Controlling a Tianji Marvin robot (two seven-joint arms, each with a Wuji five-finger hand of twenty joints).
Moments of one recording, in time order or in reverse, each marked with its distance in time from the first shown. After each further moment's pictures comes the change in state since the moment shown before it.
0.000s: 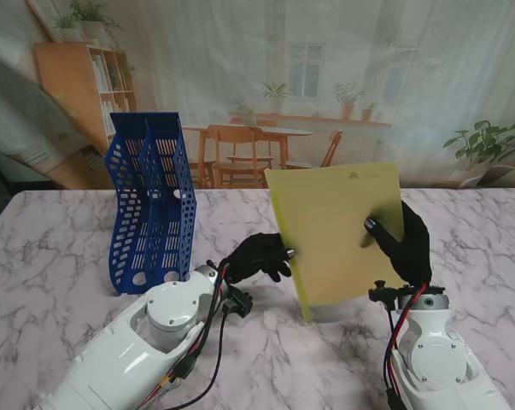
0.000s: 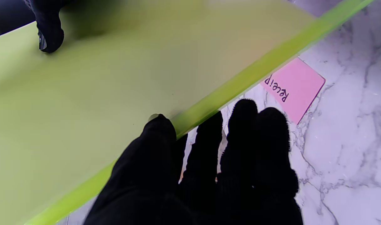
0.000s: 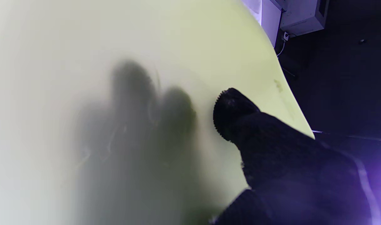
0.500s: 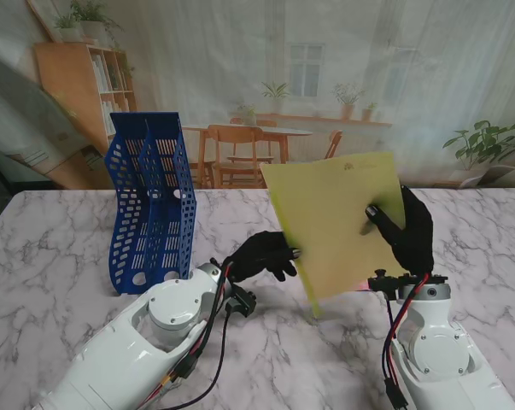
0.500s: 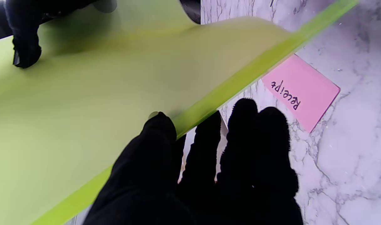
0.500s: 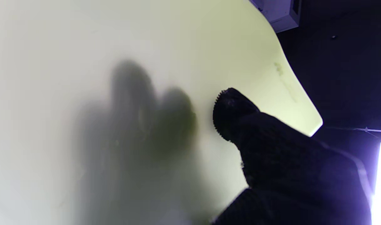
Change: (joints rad) left arm -0.009 0.002 0.014 -0.022 -0.008 0.004 -0.009; right arm 0.021 0.004 -0.002 -0.053 0.055 -0.015 0.035; left_hand 0.000 -0.019 0.001 0.000 0.000 -0.018 0.025 0.000 0.000 -0.016 -0.016 0.000 0.007 0.000 0.005 0.000 0.010 -0.001 0.008 0.000; right_hand 0.000 0.000 0.000 0.000 0.004 0.000 0.000 0.000 0.000 0.000 0.002 0.009 0.000 -0.001 0.000 0.001 0.000 0.000 0.000 0.000
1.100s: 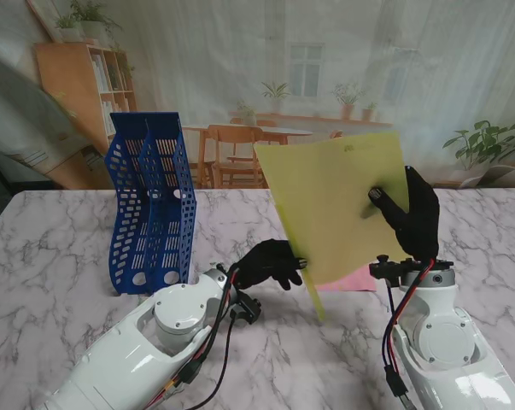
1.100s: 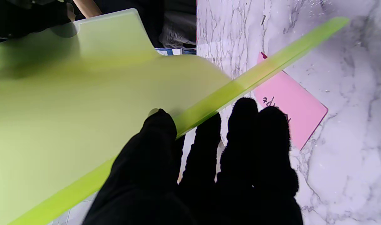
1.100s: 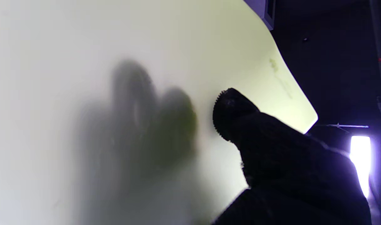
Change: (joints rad) left arm -0.007 -0.003 0.036 0.019 -0.012 0.001 -0.008; right arm 0.028 0.008 0.005 -0.063 0.043 -0.005 0.039; left_hand 0.000 -0.024 0.001 0.000 0.007 -0.010 0.007 0.000 -0.002 0.000 -0.025 -0.001 0.010 -0.001 0.000 0.000 0.009 0.000 0.000 0.000; right_hand 0.000 0.000 0.000 0.000 0.000 0.000 0.000 0.000 0.000 0.000 0.000 0.000 0.000 -0.005 0.000 0.001 0.002 -0.001 0.001 0.000
